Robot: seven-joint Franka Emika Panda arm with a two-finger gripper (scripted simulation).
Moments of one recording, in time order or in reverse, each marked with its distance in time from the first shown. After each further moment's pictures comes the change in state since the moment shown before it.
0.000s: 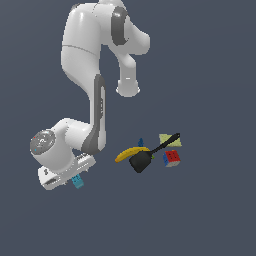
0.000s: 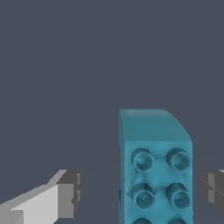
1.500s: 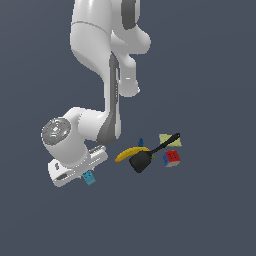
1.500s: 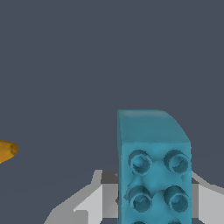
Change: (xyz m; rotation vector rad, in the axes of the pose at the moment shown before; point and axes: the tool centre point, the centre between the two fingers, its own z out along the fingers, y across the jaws) arm 0.035 -0.049 -0.052 0.000 -0.001 0.001
